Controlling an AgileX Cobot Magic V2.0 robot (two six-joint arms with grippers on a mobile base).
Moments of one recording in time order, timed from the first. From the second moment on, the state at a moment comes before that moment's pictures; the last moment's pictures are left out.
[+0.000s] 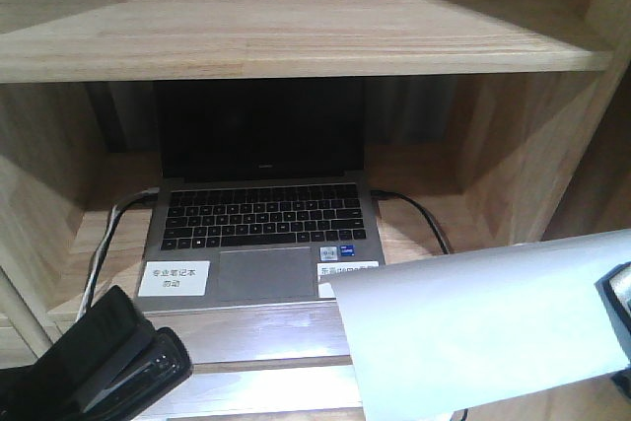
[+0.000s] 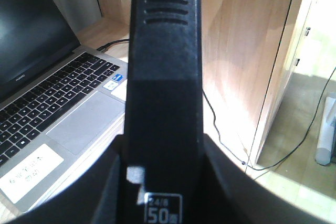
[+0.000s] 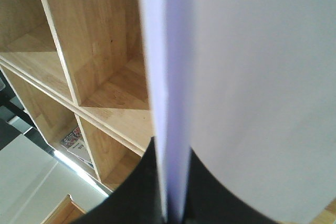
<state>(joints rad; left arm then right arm) -0.36 0.38 -0.48 -0.73 0.75 0.83 0.37 0.35 -0.01 -0.33 -0.71 1.55</state>
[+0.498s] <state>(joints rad) -0.36 0.38 -0.48 -0.73 0.75 0.83 0.37 0.35 -0.01 -0.33 -0.71 1.54</state>
